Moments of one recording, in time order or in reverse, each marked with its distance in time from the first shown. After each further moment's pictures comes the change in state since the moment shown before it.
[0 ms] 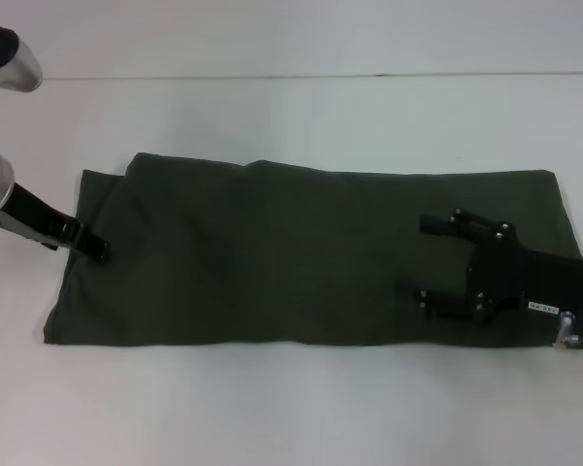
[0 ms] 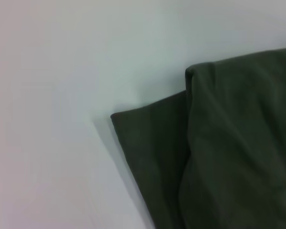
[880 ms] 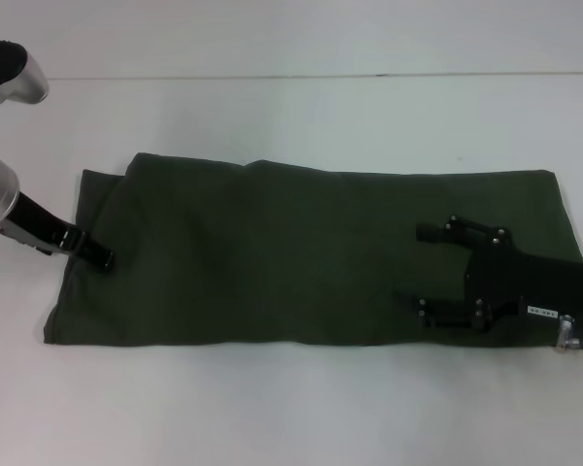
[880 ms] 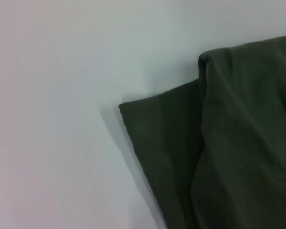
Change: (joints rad) left arm -0.014 0.013 0.028 -0.088 0.001 -0.071 -0.008; right arm 0.002 0.002 -0.009 -0.027 -0.035 -0.011 0.033
